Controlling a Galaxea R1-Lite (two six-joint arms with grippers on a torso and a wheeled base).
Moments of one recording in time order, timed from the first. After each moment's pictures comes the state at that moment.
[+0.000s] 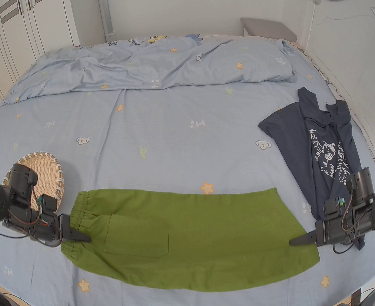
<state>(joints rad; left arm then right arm) 0.08 1.65 -0.65 0.11 -0.59 -0.15 0.16 1.63 -0.49 -0.15 0.62 0.22</state>
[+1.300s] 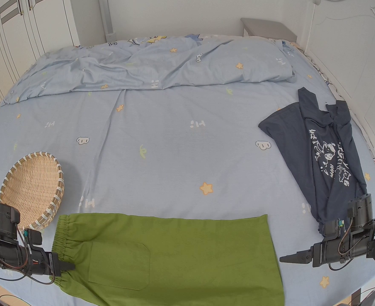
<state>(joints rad) 0.17 1.44 -0.25 -0.12 -0.44 -0.04 0.18 1.70 -0.17 -0.61 0.59 0.22</state>
